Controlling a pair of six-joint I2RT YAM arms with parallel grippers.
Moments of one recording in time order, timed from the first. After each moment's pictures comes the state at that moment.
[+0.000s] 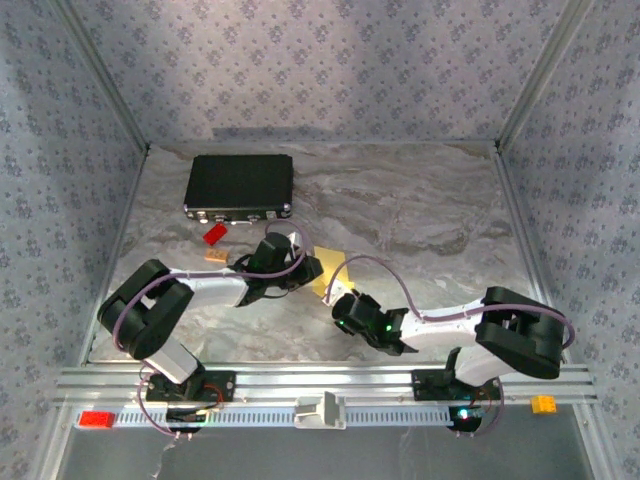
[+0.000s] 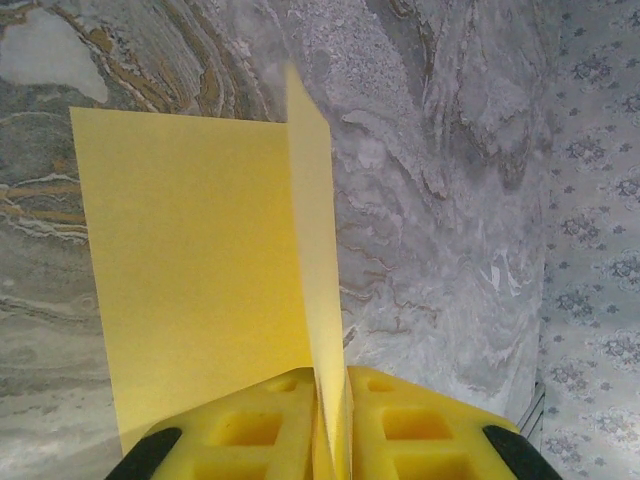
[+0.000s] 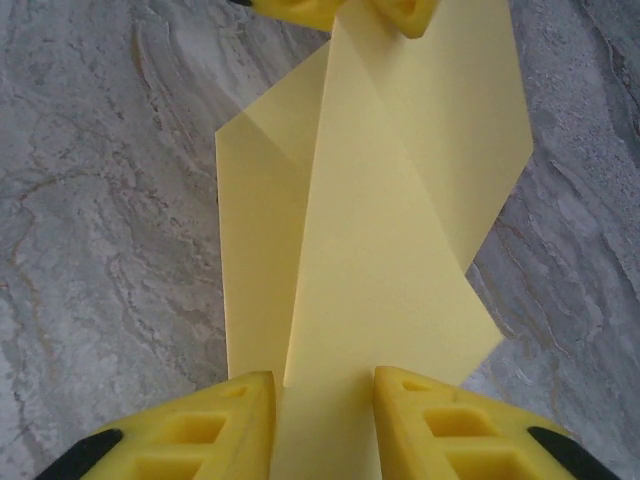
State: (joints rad) left arm -0.74 1.58 0.62 0.34 0.30 -1.09; right arm 1.17 1.42 0.45 0.13 0.51 0.06
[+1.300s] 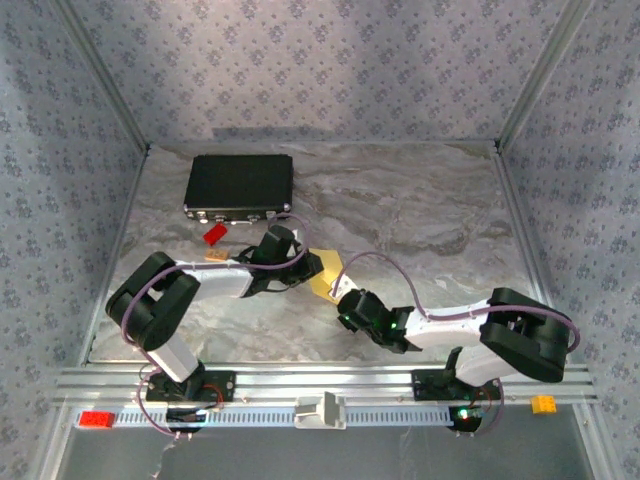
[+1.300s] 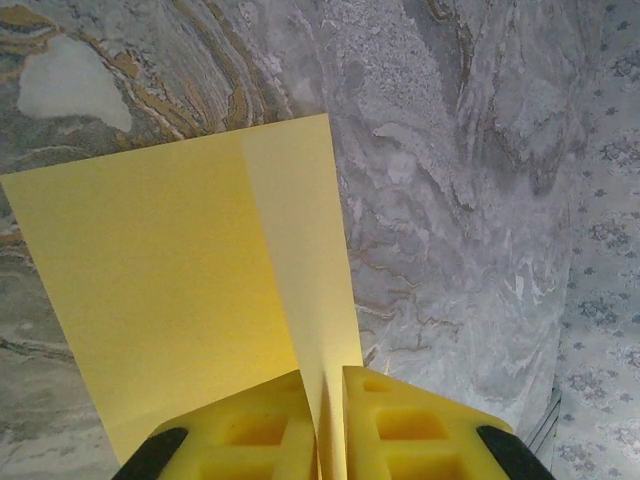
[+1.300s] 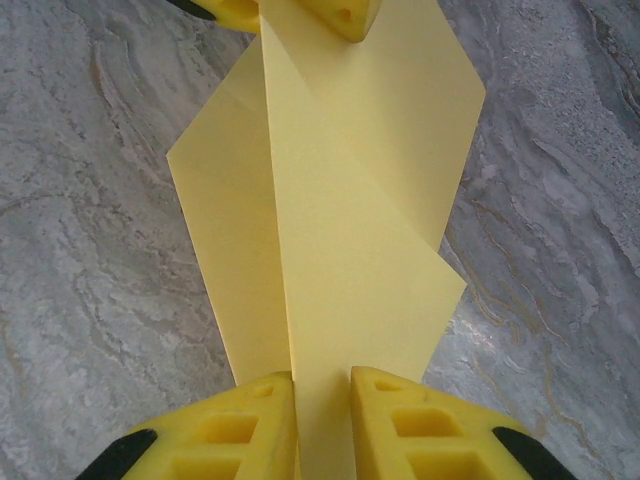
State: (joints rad) left arm -0.71 1.64 0.70 0.23 0.33 -1.08; right arm 1.12 1.39 0.42 0.16 0.47 0.11
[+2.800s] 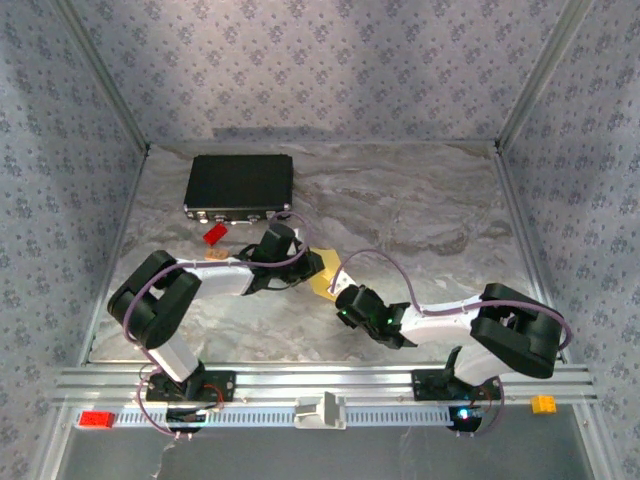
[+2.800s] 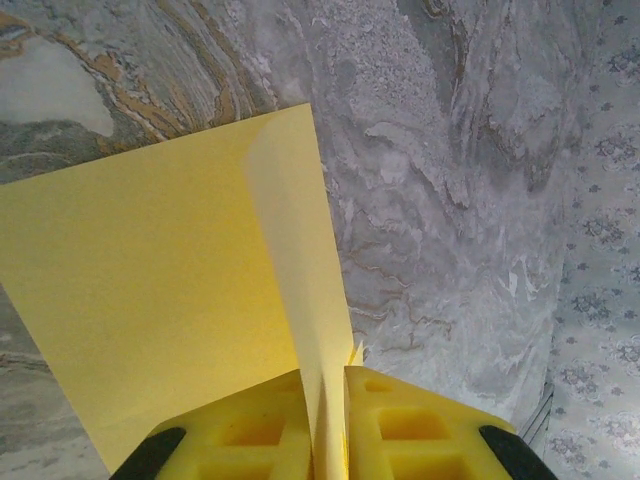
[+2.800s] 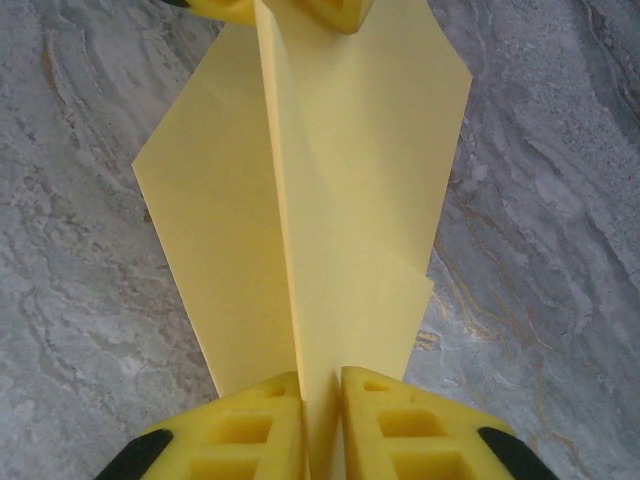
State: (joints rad) left arm -0.70 1.65 0.72 0.22 0.36 -1.07; right arm 1.09 1.44 0.45 0.16 0.47 0.09
